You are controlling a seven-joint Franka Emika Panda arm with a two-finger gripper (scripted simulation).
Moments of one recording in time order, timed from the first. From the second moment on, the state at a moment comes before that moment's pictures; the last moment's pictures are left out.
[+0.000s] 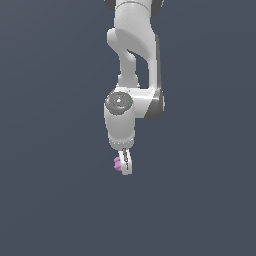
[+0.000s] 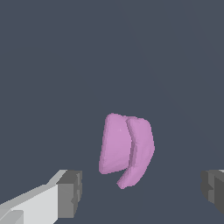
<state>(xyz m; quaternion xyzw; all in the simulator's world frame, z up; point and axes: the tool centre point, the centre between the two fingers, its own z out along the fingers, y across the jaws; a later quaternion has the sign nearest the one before) 0.051 -0.021 0.107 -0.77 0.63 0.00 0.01</state>
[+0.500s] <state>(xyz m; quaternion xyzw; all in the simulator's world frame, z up) 0.053 -0.026 0.098 -0.73 0.68 0.00 0.00</state>
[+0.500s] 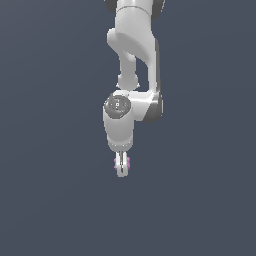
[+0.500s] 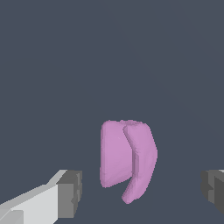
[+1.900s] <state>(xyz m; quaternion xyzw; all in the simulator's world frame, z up) 0.053 -0.027 0.047 -0.73 0.68 0.00 0.00</state>
